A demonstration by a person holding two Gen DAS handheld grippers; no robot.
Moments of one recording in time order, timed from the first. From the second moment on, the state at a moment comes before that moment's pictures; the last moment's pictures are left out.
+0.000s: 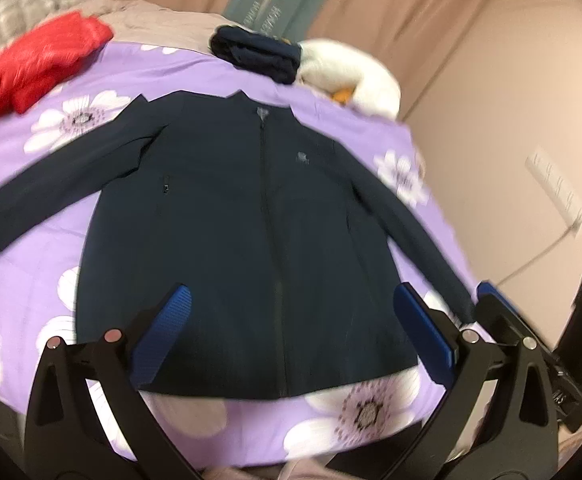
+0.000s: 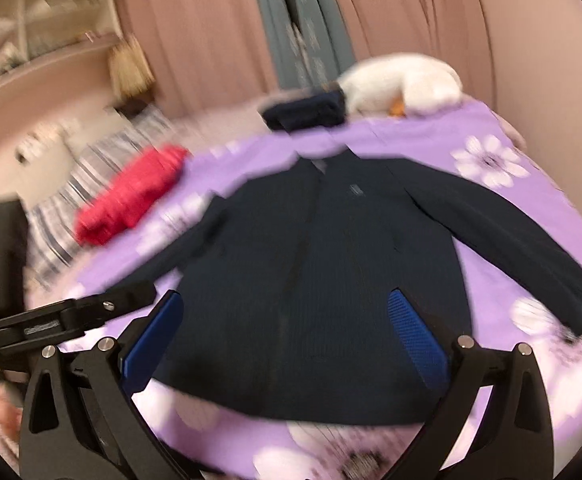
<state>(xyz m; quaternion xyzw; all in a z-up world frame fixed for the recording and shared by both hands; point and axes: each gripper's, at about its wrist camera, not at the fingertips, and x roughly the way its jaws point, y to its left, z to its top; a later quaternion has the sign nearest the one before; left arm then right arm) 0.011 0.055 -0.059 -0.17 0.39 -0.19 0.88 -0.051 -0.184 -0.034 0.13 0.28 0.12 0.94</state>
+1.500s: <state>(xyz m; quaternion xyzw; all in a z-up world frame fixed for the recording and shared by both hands) 0.105 0.434 -0.242 -0.56 0.34 0.10 0.75 0.054 -0.064 -0.105 0.08 0.46 0.21 0.86</state>
